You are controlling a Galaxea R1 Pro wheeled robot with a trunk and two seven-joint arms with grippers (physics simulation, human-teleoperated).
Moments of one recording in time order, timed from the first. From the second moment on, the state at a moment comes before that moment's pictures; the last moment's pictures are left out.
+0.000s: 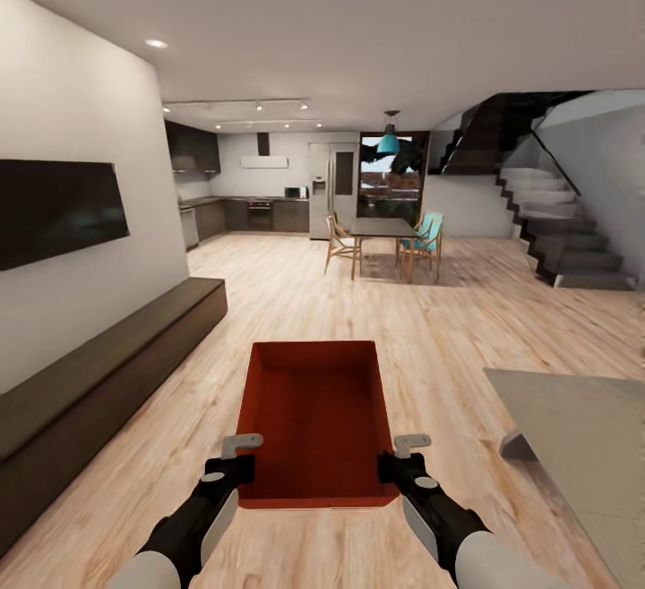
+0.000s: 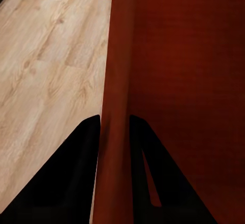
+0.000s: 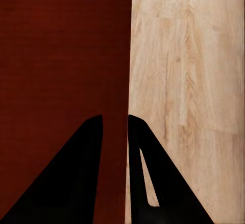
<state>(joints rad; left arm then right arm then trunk) -0.53 -0.08 -0.10 -0.56 0.13 0.18 0.24 -0.63 0.09 0.16 -0.30 -0.08 -0.05 -0.09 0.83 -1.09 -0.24</state>
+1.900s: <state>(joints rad) -0.53 -0.08 -0.10 -0.56 0.13 0.18 0.24 -0.63 0.09 0.16 -0.30 -0.09 -0.04 -0.09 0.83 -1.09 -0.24</state>
